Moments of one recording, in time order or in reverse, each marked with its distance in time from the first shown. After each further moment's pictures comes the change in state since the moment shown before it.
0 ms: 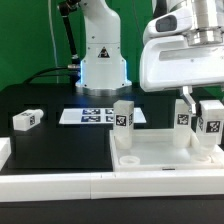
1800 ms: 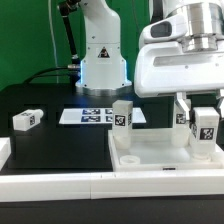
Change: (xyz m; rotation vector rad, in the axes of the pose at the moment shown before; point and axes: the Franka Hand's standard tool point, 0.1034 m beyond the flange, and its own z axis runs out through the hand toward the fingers) arm -0.002 0.010 0.013 -0.033 0.054 0.000
